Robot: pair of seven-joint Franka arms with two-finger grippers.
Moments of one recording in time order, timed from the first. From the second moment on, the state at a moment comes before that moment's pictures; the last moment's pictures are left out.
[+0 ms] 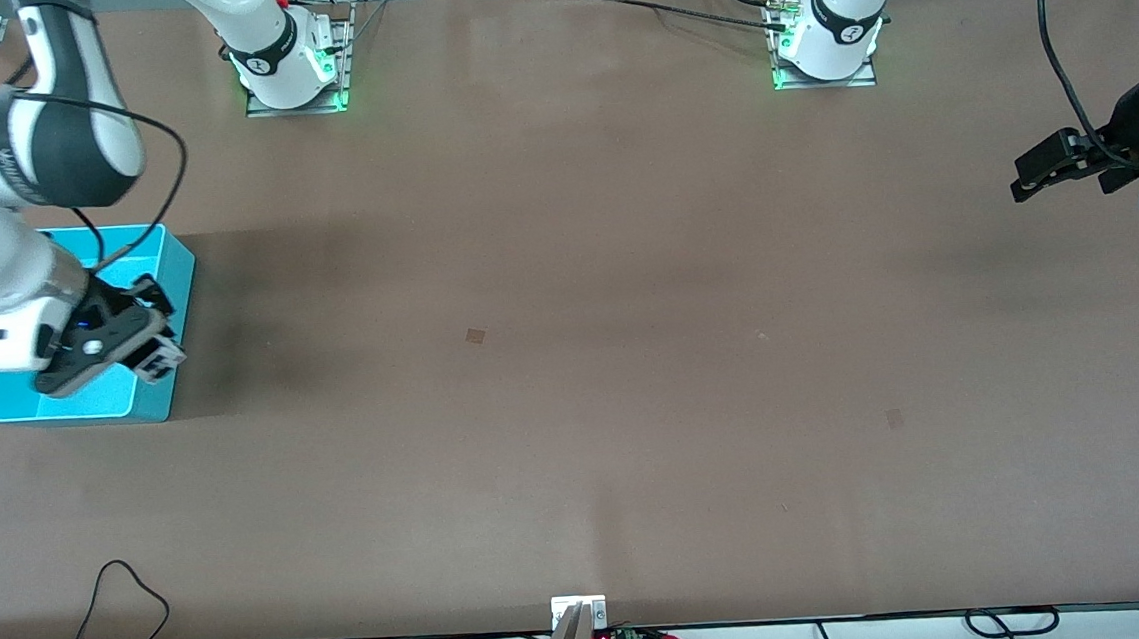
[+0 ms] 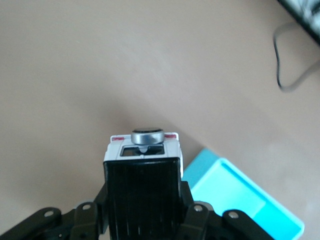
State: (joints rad) left arm 0.05 0.06 -0.05 -1.52 -0.02 1.54 -0.05; right arm 0.18 0.16 -0.19 -1.81 -0.07 1.99 -0.60
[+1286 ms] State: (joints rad) left arm 0.05 0.06 -0.05 -1.54 -0.02 1.54 -0.05; right arm 0.02 0.18 -0.34 -1.93 -0.07 1.98 -0.27
